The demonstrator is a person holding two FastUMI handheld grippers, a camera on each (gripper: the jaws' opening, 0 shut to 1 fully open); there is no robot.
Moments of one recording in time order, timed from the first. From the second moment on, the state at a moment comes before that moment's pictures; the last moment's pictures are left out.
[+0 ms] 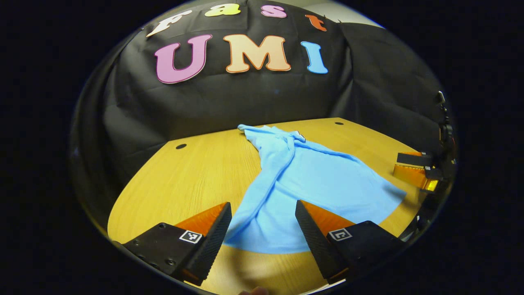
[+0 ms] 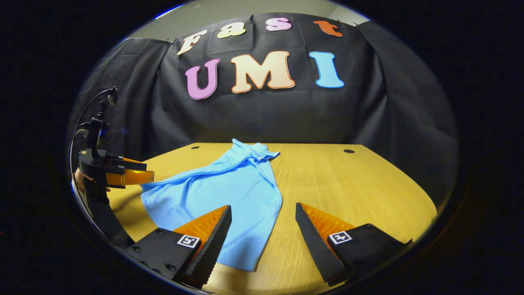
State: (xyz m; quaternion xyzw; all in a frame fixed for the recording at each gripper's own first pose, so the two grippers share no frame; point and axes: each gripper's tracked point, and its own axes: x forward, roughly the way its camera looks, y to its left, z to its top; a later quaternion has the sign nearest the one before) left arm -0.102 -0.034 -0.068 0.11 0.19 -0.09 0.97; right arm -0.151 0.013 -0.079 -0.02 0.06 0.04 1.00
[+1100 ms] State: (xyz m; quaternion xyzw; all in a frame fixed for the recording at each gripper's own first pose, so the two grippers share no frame) left arm -0.097 0.009 -0.107 0.11 0.26 -0.08 0.96; right arm -0.178 0.039 -0.144 -0.05 0.17 0.06 0.98
